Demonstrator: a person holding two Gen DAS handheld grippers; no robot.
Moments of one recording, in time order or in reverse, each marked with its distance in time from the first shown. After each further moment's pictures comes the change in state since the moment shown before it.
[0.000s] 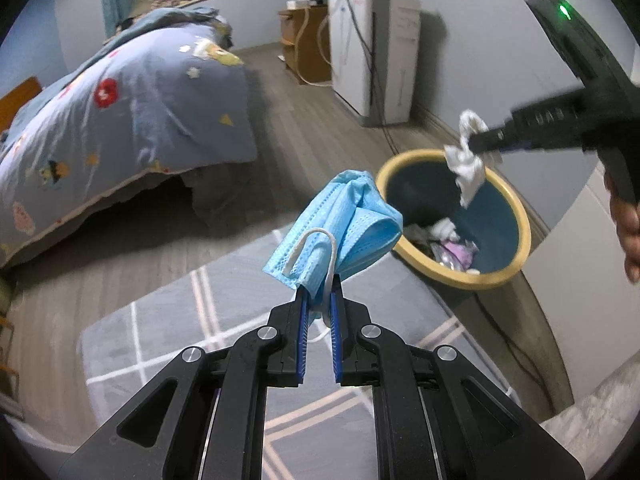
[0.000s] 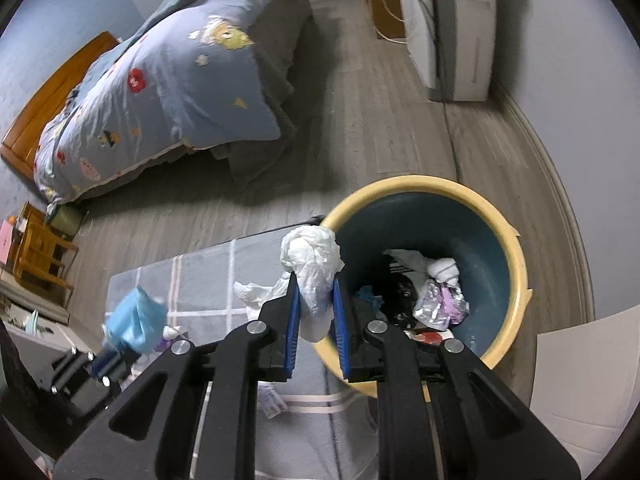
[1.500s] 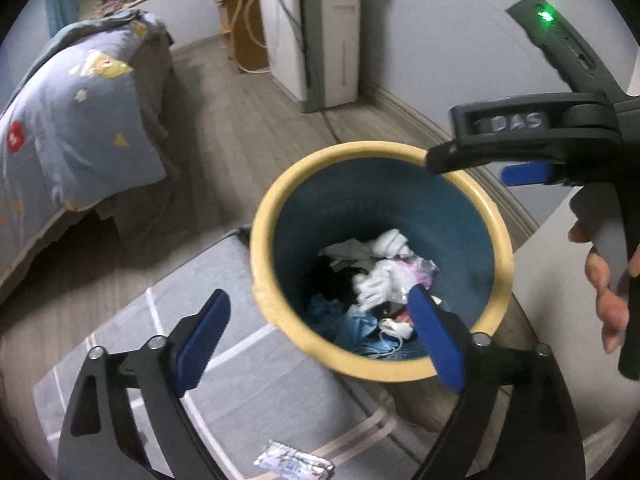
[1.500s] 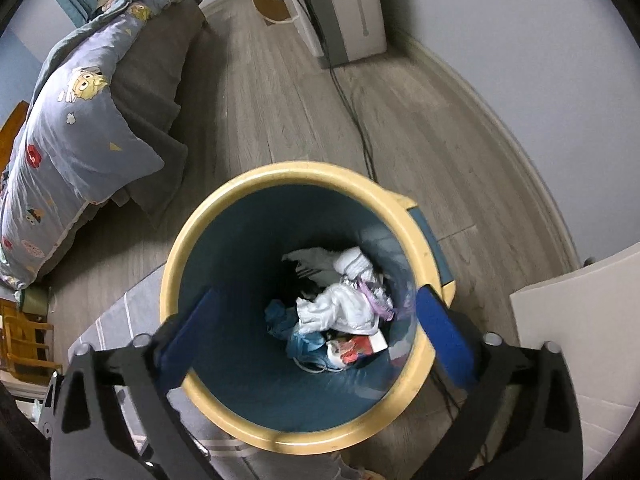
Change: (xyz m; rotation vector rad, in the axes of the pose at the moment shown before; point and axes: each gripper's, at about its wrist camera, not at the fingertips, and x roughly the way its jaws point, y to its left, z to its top) left arm 0.105 -0.101 0.058 0.085 0.054 -0.083; right arm 0.045 -0.127 0.002 0.289 0.028 -0.148
